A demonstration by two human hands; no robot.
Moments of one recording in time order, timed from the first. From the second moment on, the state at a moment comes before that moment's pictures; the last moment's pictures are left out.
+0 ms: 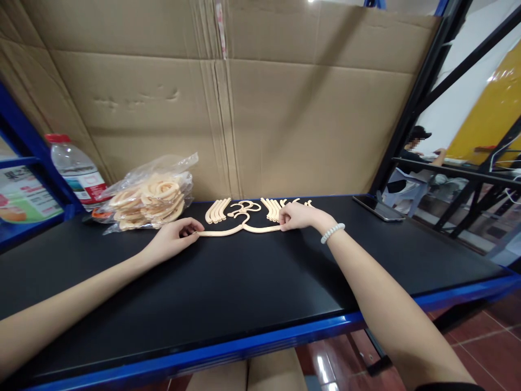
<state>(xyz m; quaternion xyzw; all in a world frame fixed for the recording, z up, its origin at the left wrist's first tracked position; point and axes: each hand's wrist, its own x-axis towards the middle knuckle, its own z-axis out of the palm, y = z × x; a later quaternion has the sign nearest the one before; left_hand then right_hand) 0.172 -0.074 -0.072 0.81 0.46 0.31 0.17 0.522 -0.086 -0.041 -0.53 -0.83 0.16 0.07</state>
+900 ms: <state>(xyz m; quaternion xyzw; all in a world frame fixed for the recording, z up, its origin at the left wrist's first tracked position) 0.163 -0.031 -0.048 0.91 0.35 0.21 0.07 0.442 -0.044 -0.048 -0.55 -0.83 -0.04 0.11</state>
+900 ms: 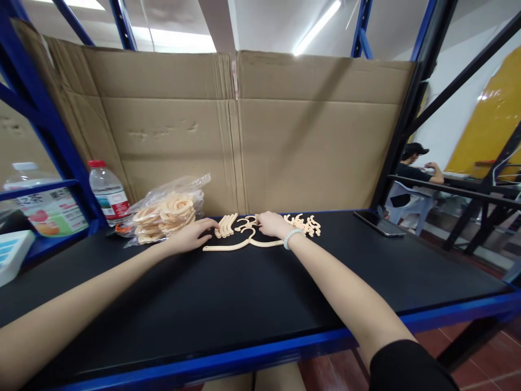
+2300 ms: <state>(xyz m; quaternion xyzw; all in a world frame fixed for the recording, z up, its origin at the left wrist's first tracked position) 0.229 -0.127 -0.060 0.50 0.28 0.52 0.64 0.426 -0.138 -0.068 -0.41 -0.62 0.36 0.57</state>
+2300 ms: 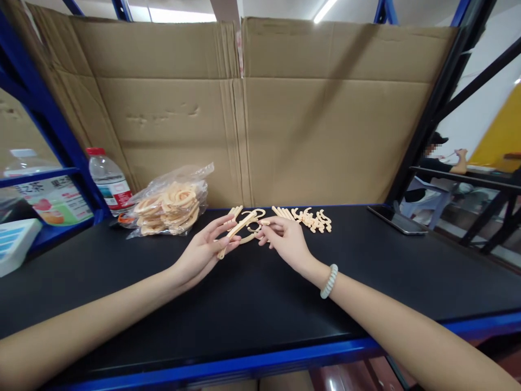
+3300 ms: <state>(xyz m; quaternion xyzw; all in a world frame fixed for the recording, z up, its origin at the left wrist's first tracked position) 0.236 -0.134 -0.079 0.52 0.32 0.54 0.57 0.429 -0.134 -0.077 -0.37 -0.59 0.53 0.49</state>
